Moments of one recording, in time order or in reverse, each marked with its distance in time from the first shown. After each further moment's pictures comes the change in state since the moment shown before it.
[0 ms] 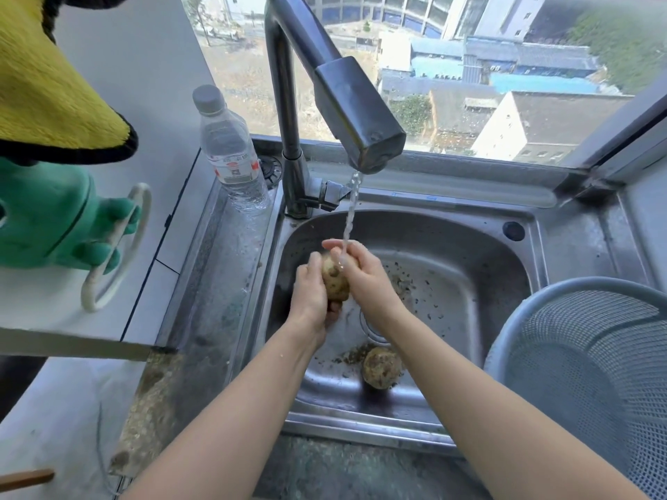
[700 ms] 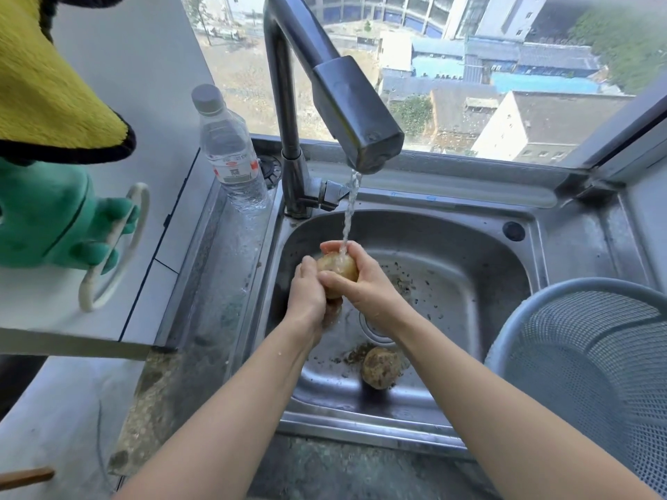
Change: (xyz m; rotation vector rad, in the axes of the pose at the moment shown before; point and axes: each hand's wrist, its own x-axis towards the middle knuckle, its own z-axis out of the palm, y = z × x) left_hand 0.000 0.003 0.001 0.037 0.062 -0.043; right_hand -0.005 0.000 -0.010 0.020 -0.166 0.005
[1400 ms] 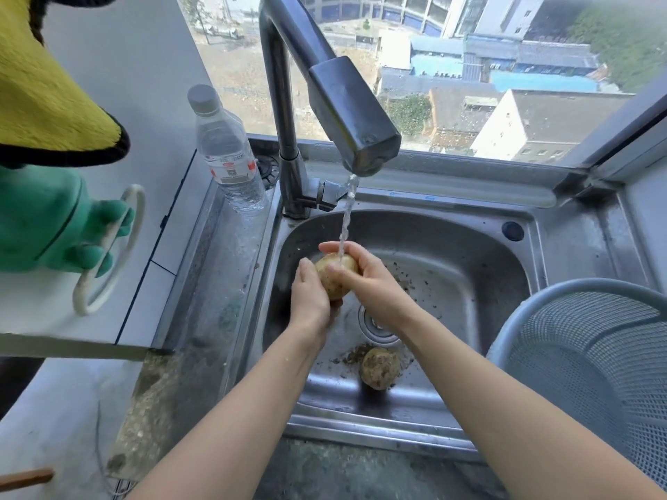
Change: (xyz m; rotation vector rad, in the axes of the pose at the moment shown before) left_hand -0.001 -0.002 0.004 0.024 0.031 0.068; right_hand 0.002 0.001 -0.011 0.032 -0.048 0.029
